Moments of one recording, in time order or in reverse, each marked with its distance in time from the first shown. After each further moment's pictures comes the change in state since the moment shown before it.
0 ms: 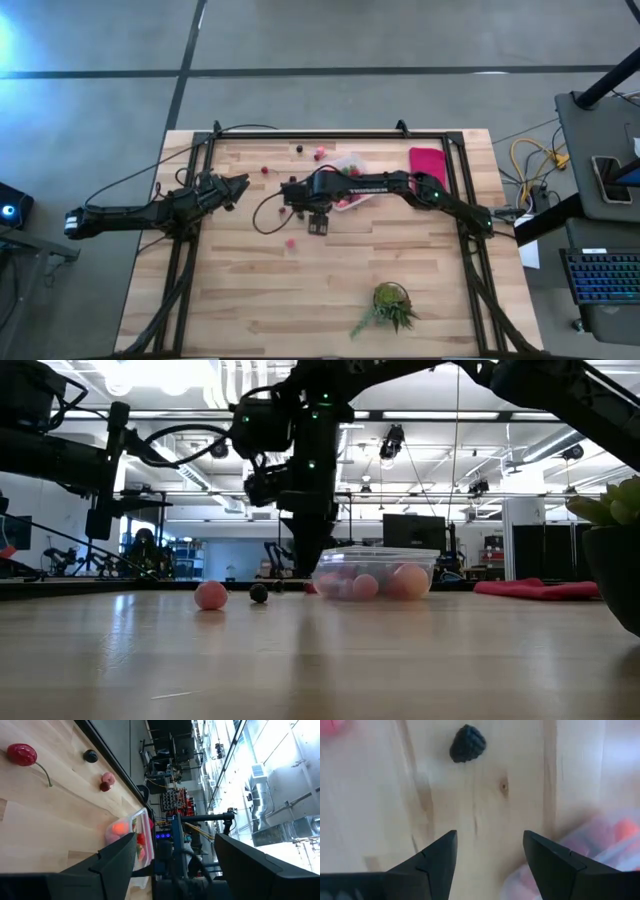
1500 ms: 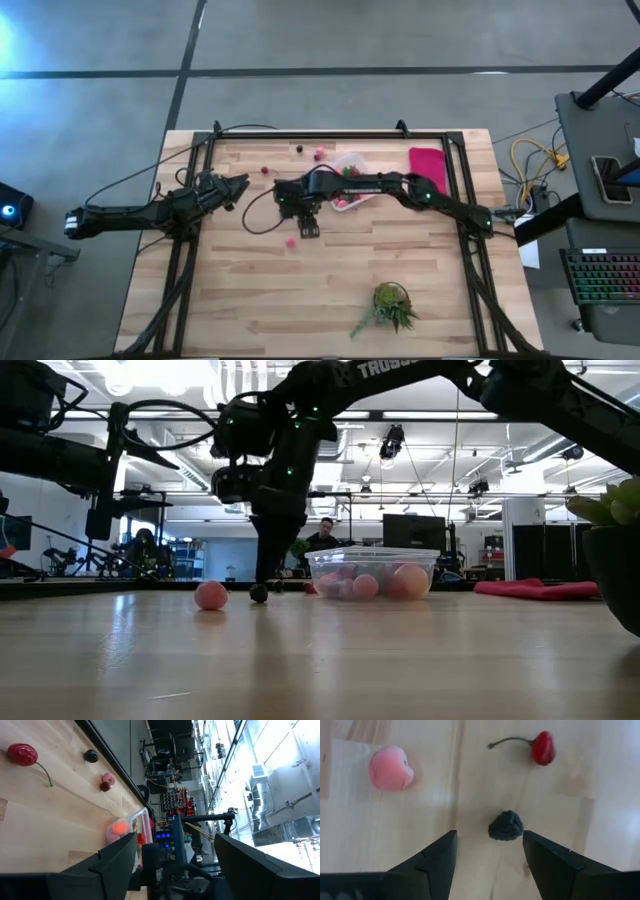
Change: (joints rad) left arm 0.000 0.001 0.000 0.000 0.000 0.000; right arm -0.020 0.076 0.095 0.150 -0.156 -0.229
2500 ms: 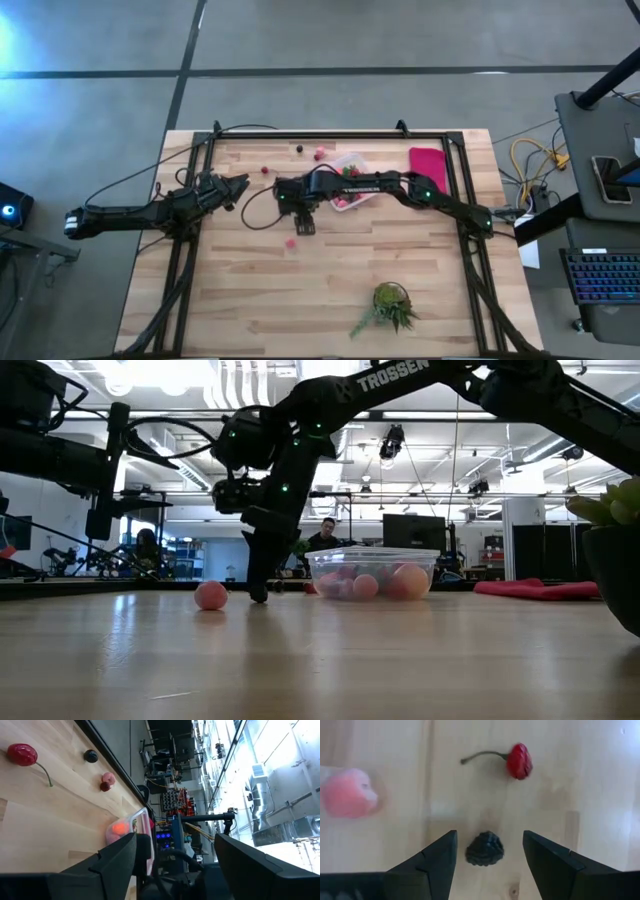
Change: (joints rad) left arm 0.000 0.000 0.000 0.000 0.000 0.000; right arm -0.019 0.000 -0.076 0.147 0.020 0.033
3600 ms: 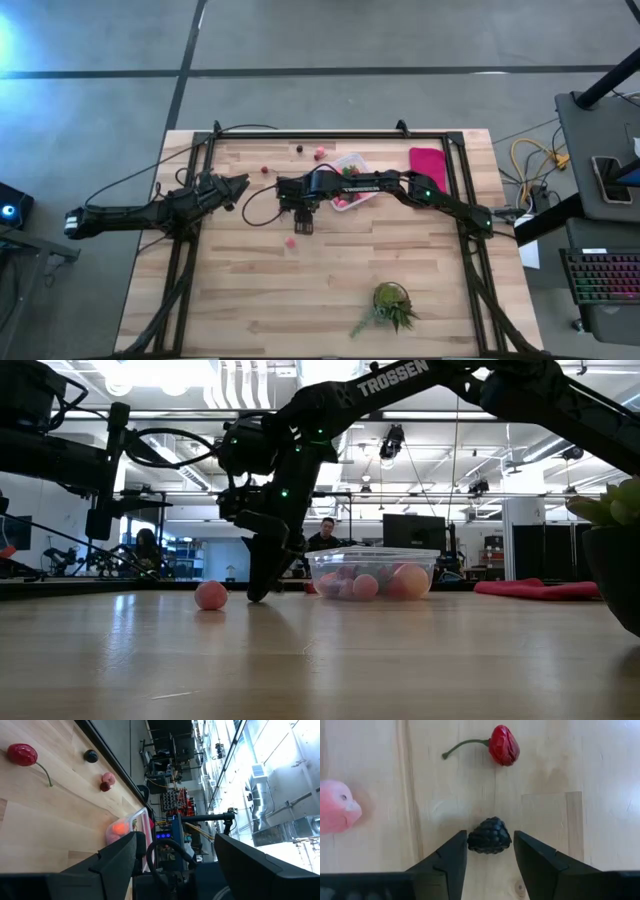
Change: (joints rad) left arm 0.000 0.000 0.000 0.000 0.000 0.000; right arm -0.007 0.000 -0.029 0.015 -0.001 0.140
